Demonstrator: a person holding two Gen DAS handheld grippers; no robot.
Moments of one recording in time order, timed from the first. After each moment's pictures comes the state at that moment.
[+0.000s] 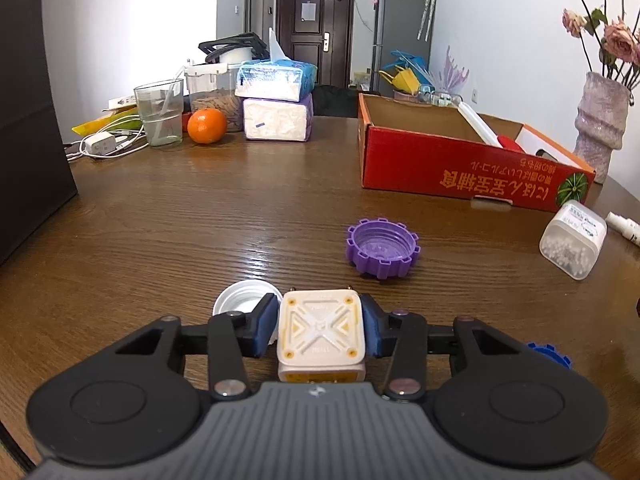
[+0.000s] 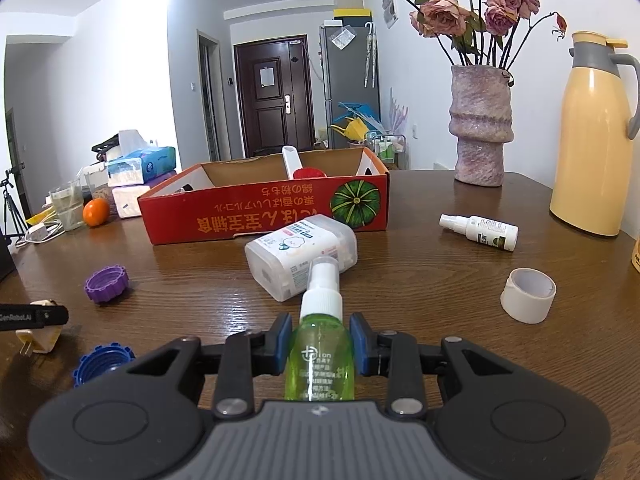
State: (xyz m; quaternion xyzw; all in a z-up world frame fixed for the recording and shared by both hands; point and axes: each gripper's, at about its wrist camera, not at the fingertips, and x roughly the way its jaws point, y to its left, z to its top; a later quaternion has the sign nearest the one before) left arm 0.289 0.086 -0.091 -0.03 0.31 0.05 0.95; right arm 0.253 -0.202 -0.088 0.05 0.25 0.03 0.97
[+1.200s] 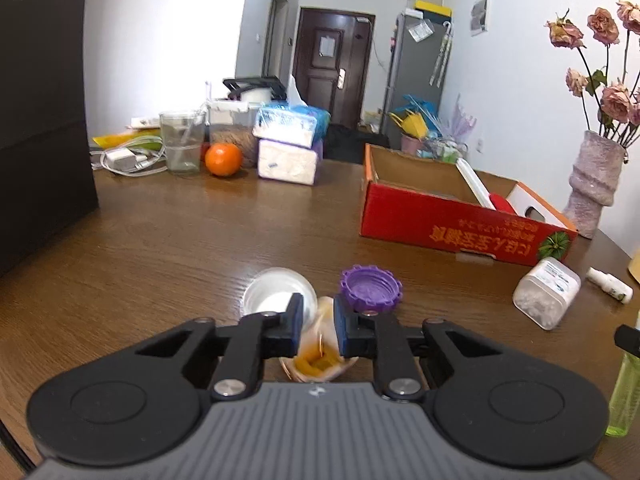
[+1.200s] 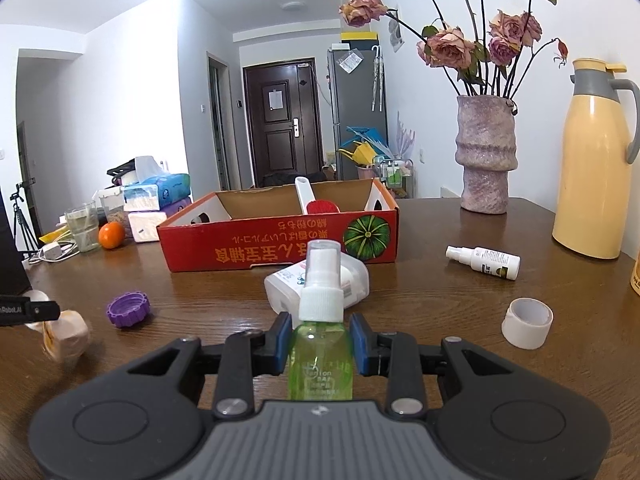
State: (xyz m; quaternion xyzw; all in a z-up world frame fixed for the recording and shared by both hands) left arm 0.262 0.086 -0.064 -0.08 0.26 0.06 0.96; right arm 0.239 -0.197 -0.069 0.05 0.21 0.04 0.98
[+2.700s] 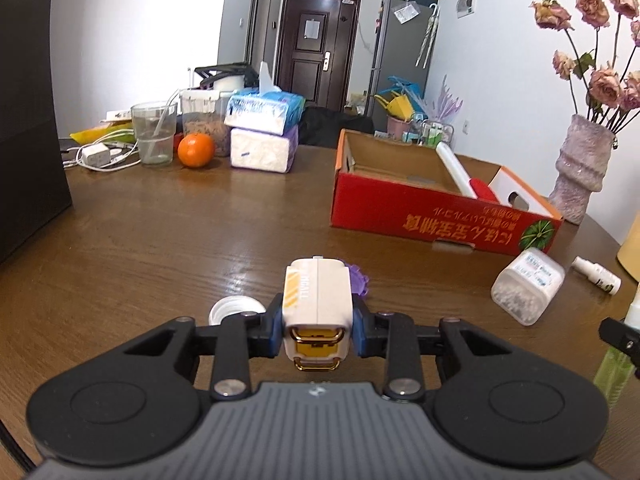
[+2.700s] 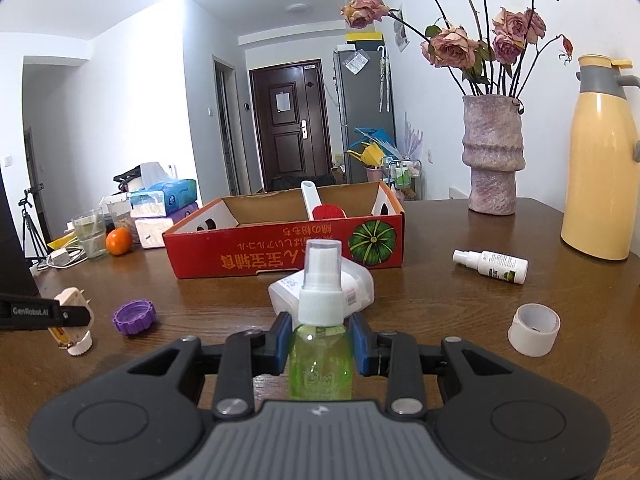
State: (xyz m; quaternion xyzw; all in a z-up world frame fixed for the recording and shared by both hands) left arm 0.279 0.062 -0.055 -0.07 0.28 0.04 0.96; right arm 0.244 -0.203 -0.066 0.06 0.21 0.05 0.98
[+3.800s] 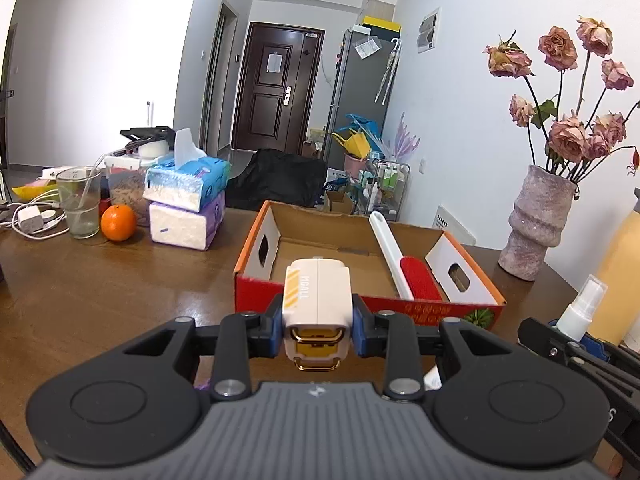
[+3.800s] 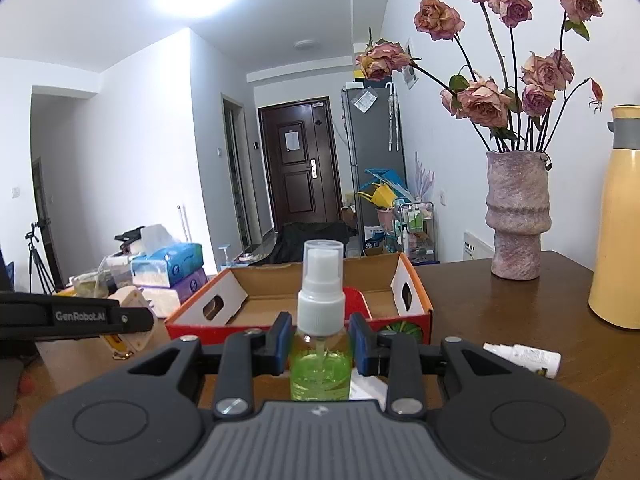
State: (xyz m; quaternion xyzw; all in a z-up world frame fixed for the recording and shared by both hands) left arm 0.348 0.008 0.003 -0.08 0.22 -0.02 0.97; right arm 0.313 -0.196 -0.011 0.07 0.14 0.06 0.99
